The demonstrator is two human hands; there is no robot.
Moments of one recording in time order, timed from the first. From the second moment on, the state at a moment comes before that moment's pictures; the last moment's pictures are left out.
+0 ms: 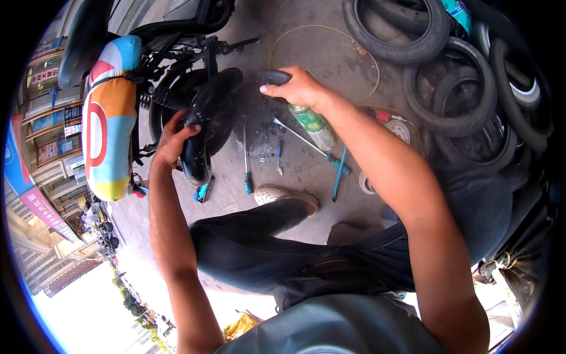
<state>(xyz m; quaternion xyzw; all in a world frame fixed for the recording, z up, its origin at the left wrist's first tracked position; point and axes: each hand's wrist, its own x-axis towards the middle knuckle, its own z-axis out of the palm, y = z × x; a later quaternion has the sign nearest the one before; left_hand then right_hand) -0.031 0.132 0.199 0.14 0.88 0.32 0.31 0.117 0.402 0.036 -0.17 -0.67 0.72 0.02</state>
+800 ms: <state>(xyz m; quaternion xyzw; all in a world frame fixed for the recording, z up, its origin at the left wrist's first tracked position) -0.066 0.131 0.201 0.04 0.84 0.45 0.30 0.126 0.301 0.064 0.02 -0.65 0.73 0.20</state>
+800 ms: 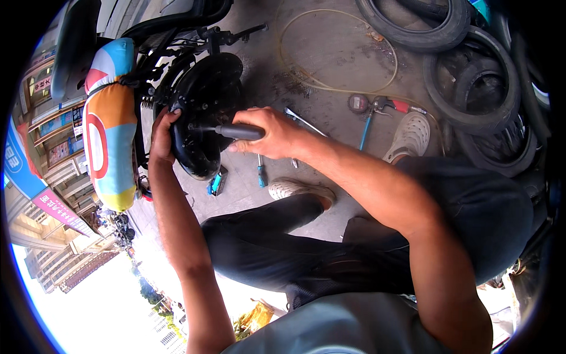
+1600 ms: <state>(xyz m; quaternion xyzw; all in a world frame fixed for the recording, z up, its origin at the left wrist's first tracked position) -0.058 0.129 0.200 0.04 0.86 0.42 0.30 0.141 0.304 0.051 -0.06 -0.72 0.69 -0.02</state>
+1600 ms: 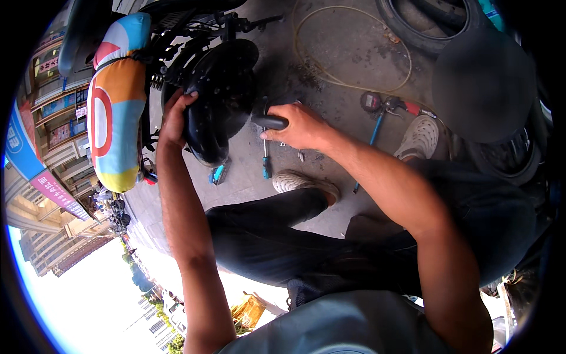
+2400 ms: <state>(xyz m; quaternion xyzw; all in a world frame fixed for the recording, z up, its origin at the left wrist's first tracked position) 0.009 0.101 0.151 0.15 0.89 0.29 0.33 0.045 0.396 -0.023 -0.25 -0.63 0.73 -0.04</state>
